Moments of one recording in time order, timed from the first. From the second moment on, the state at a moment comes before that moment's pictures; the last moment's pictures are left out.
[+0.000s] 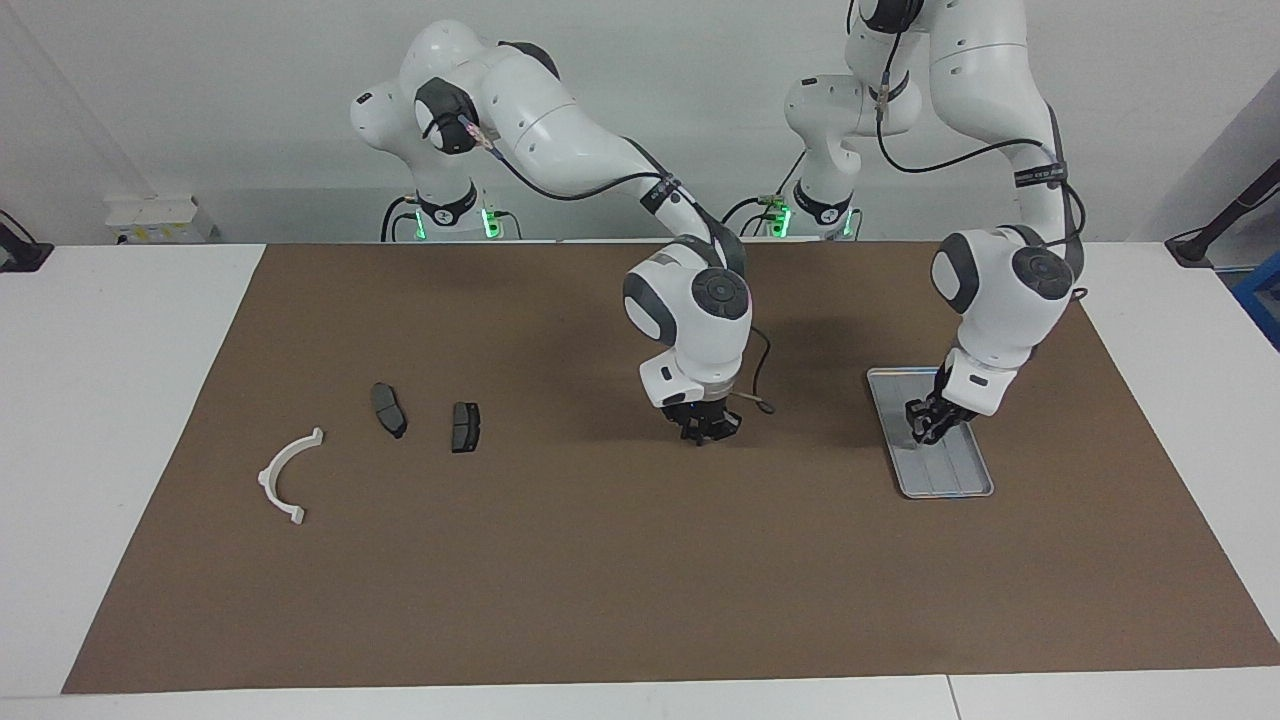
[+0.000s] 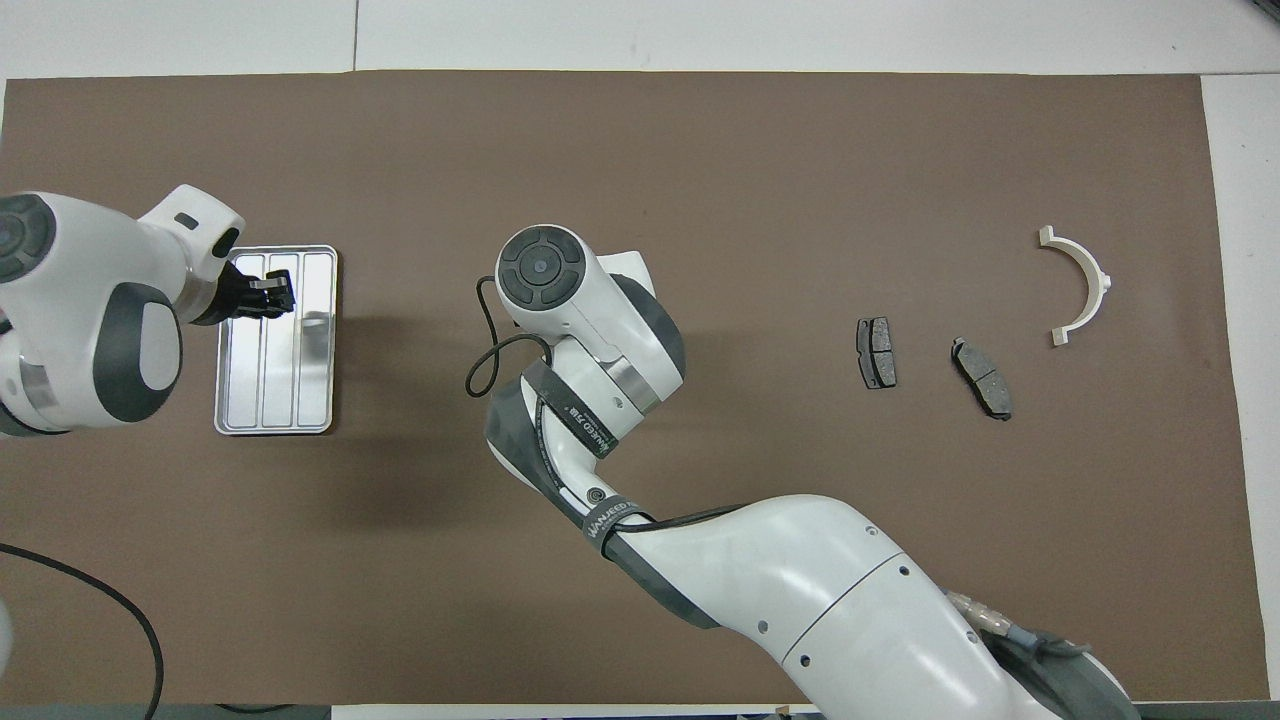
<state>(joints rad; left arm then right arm) -0.10 0.24 0.08 -1.94 -0.04 2.24 -0.14 0.66 0.82 0.02 -1.20 -0.04 2.03 1.19</state>
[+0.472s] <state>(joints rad) -0.10 0.21 0.08 -1.66 -0.10 1.96 -0.14 0.56 0.75 0.00 -1.15 -0.04 1.78 0.96</state>
